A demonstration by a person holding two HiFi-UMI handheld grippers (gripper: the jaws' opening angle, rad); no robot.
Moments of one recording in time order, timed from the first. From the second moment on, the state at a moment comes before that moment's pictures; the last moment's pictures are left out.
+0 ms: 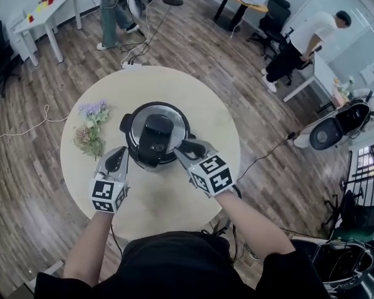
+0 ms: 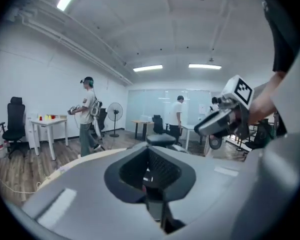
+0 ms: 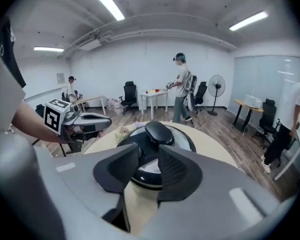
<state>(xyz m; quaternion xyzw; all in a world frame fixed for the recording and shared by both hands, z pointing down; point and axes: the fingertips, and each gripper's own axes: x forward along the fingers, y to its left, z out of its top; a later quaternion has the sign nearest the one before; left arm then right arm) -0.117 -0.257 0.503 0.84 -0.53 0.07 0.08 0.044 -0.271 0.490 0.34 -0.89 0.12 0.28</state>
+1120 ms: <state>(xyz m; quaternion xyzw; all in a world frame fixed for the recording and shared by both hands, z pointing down) -0.070 -0.253 0.391 0.83 -0.56 -0.01 -0.03 0.086 -0.253 0.414 0.53 -0.85 0.01 0.02</state>
